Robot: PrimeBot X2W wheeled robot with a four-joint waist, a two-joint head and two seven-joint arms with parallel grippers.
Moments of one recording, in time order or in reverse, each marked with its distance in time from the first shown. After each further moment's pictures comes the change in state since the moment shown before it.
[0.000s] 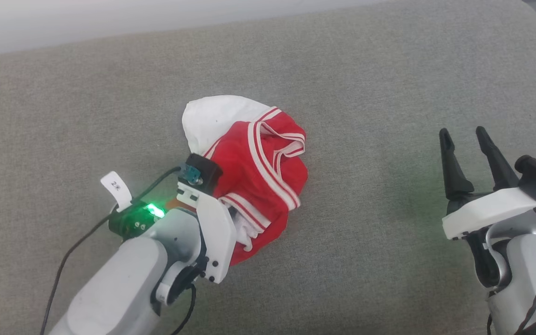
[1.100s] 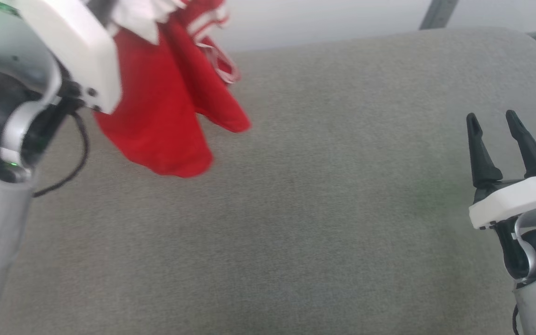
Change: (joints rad) left arm -0.411 0.163 0.295 -0.225 0.014 -0.047 0.013; right arm 0.004 -0.052 -0.044 -0.104 -0.025 0.000 0.075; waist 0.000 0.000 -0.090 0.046
